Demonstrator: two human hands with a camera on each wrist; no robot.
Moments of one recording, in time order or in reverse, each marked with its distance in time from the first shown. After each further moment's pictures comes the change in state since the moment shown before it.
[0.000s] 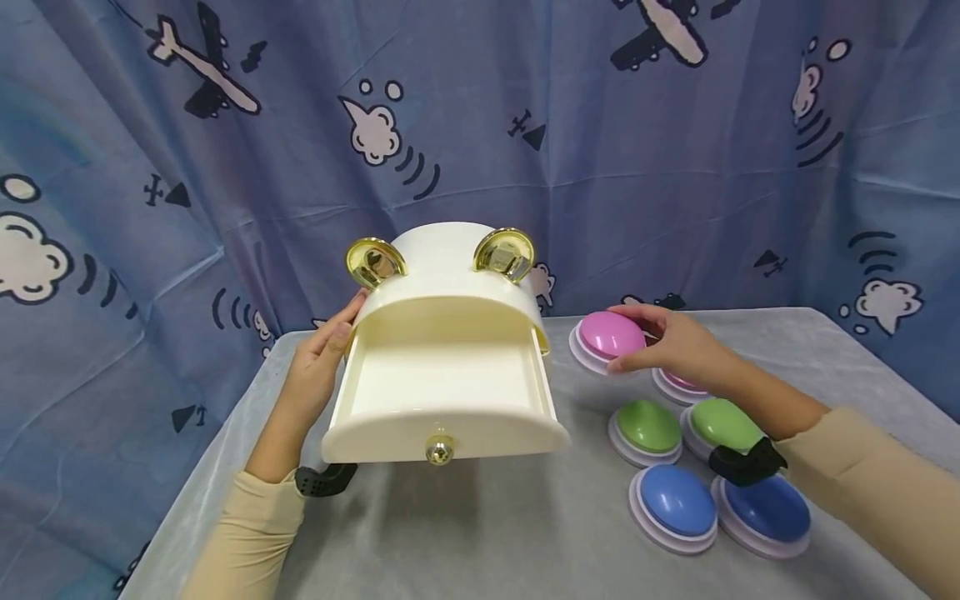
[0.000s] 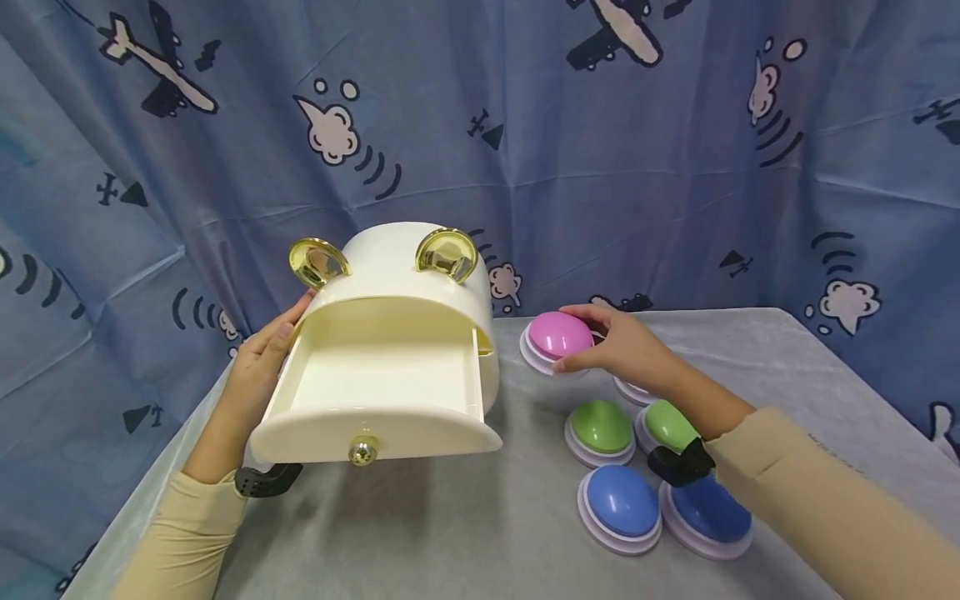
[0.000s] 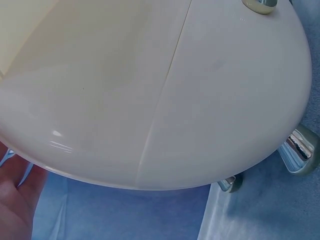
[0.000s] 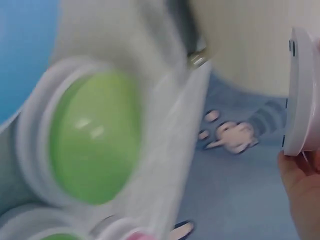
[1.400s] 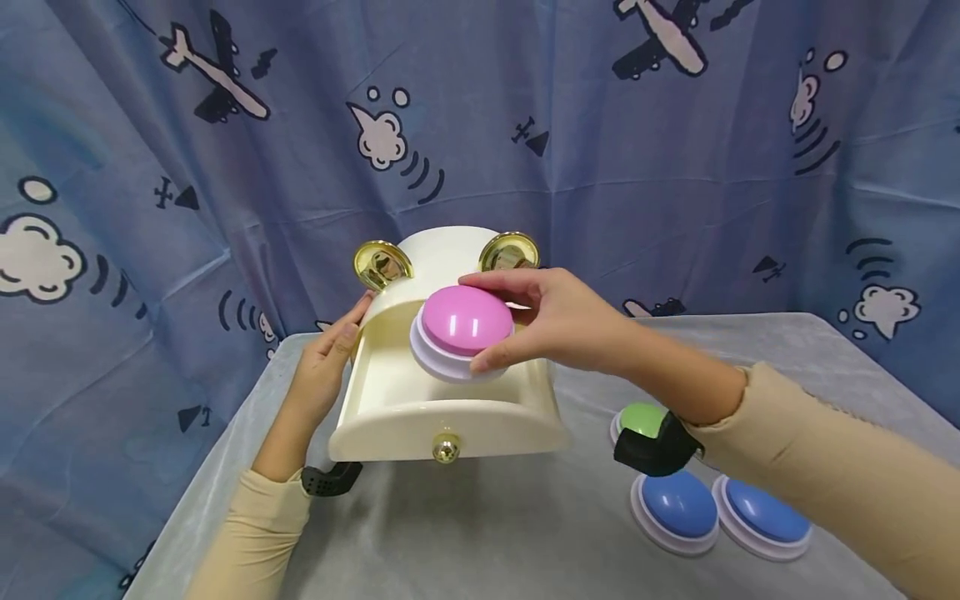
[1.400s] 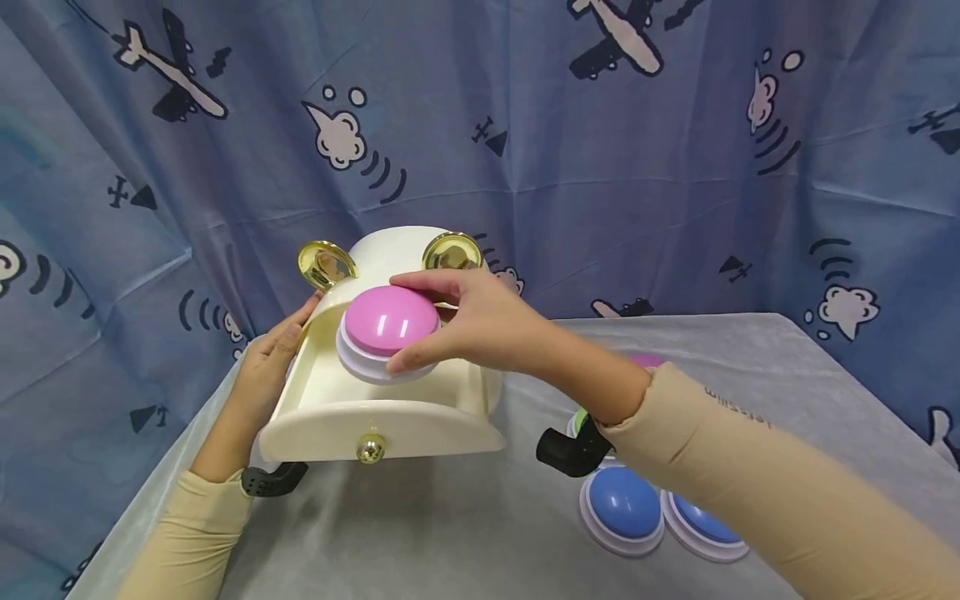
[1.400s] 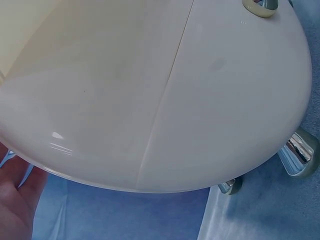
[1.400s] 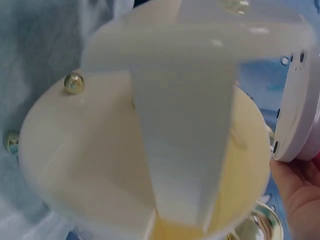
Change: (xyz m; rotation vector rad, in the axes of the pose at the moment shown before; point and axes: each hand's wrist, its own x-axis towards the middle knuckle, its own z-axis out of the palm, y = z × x) left_hand 0.001 -0.003 0.000 -0.017 0.000 0.014; right_hand -0.019 -0.172 0.043 0.269 -0.129 -0.335
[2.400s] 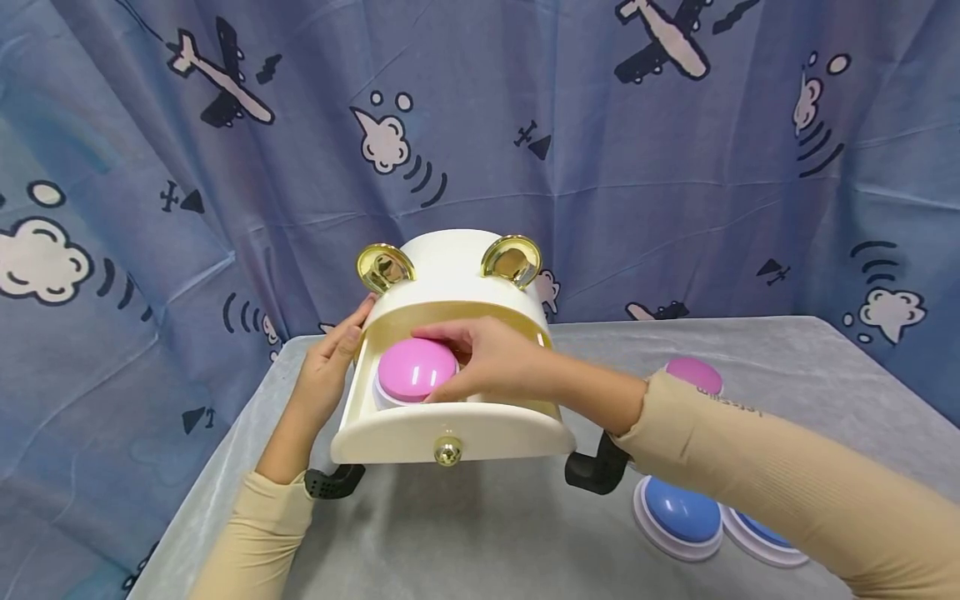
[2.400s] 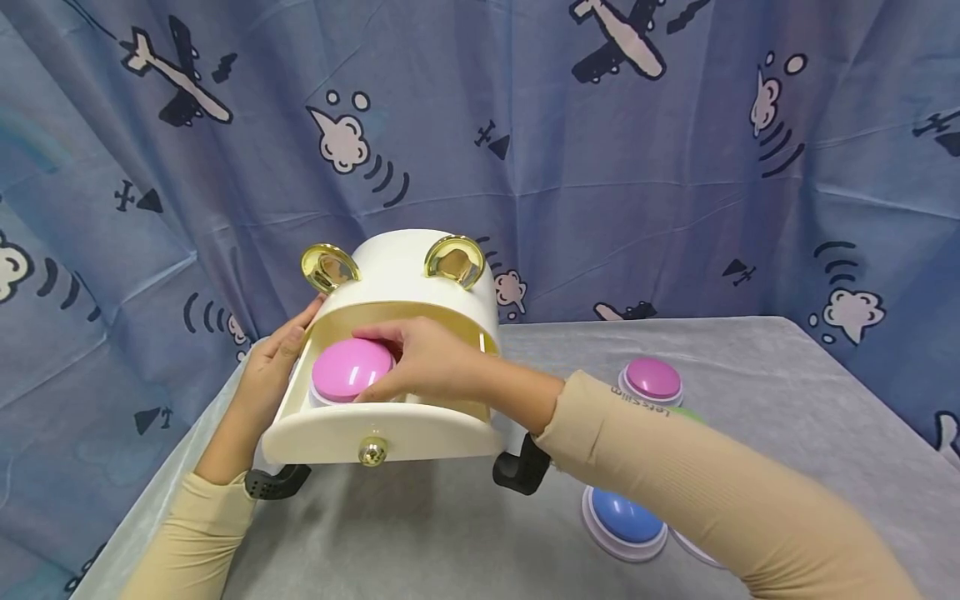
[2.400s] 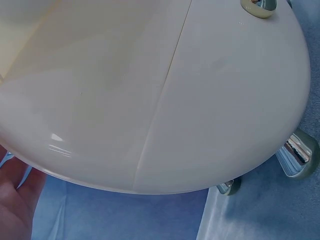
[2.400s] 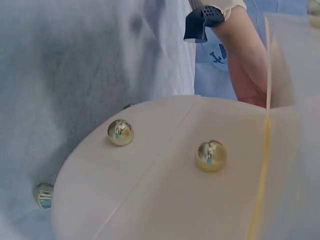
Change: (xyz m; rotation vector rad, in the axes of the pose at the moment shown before) left_hand -0.001 0.000 0.001 -0.010 0.015 0.005; right_hand 0.036 0.027 0.051 -0.044 -0.197 0.006
